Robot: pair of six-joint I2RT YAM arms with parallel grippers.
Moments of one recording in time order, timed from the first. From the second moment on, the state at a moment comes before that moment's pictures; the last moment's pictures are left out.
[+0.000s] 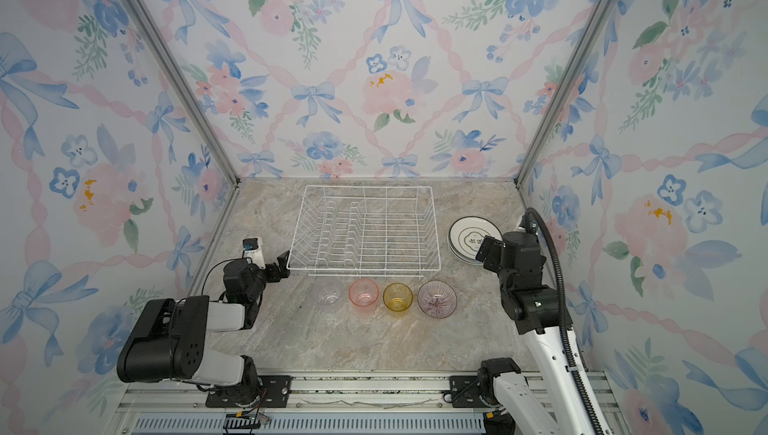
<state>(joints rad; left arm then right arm) 0.07 1.49 0.23 0.93 0.10 -0.06 0.12 0.77 0.90 -0.68 0.40 0.32</state>
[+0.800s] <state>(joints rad) -0.02 1.56 0.15 1.30 0.03 0.06 0.12 1.13 0.28 0.37 0.47 0.12</state>
